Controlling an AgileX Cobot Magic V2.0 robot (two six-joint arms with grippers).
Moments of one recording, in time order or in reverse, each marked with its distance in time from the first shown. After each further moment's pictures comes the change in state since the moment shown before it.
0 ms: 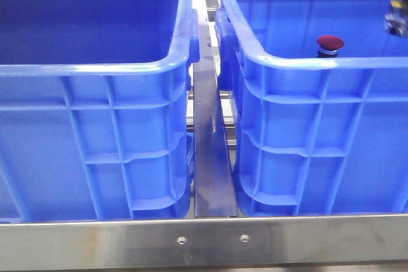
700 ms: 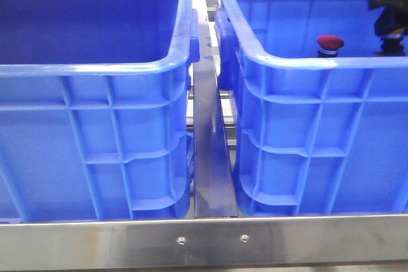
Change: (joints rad) left arm 0.000 0.000 0.000 0.000 0.002 0.000; right arm 0.000 0.427 -0.246 0.018 -0.117 -0.014
